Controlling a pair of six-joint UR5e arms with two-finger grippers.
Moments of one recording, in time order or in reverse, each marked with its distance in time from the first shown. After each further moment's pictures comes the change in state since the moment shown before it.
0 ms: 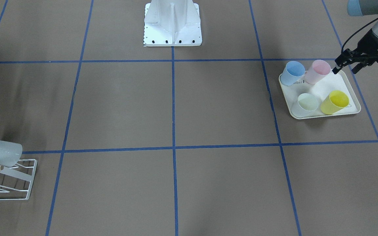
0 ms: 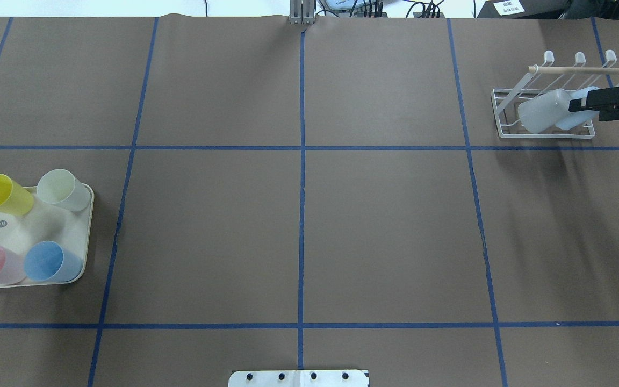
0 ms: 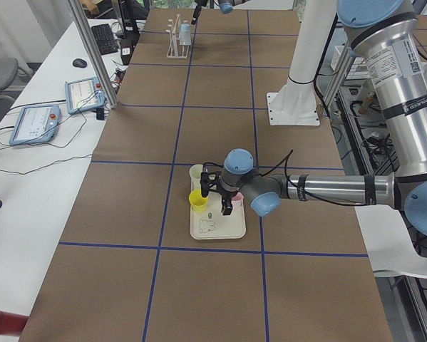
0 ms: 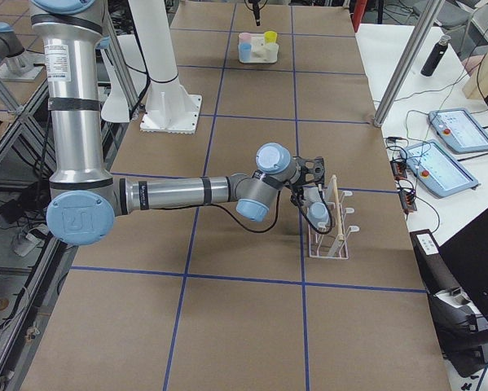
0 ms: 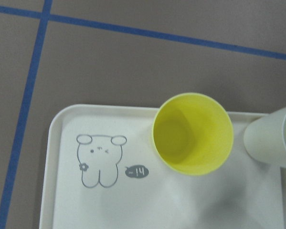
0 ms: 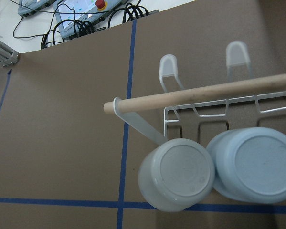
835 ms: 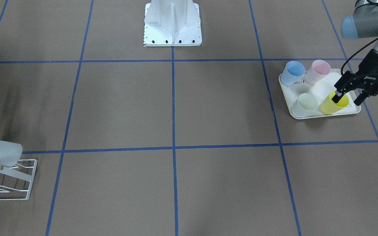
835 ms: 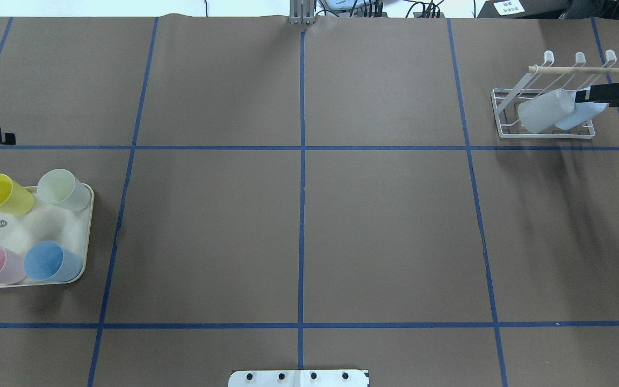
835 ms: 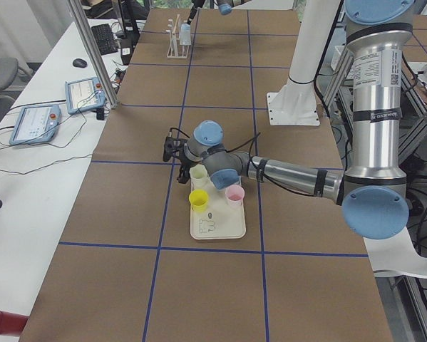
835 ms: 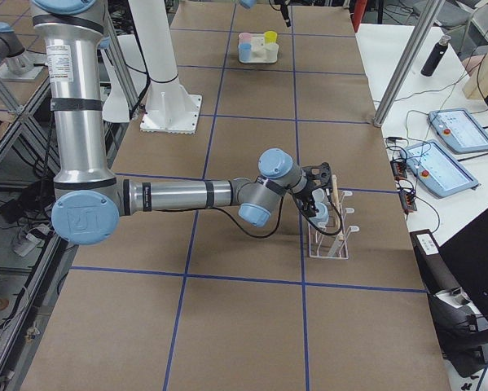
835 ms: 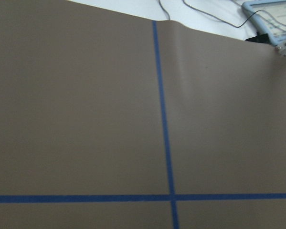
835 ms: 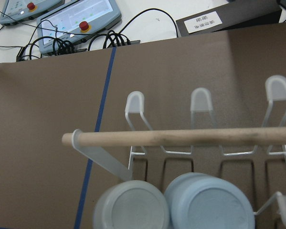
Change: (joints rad) left arm -0.114 -0.240 0.053 -0.009 0.111 0.002; right arm 0.000 0.008 -0.027 -0.008 -0.116 -0.106
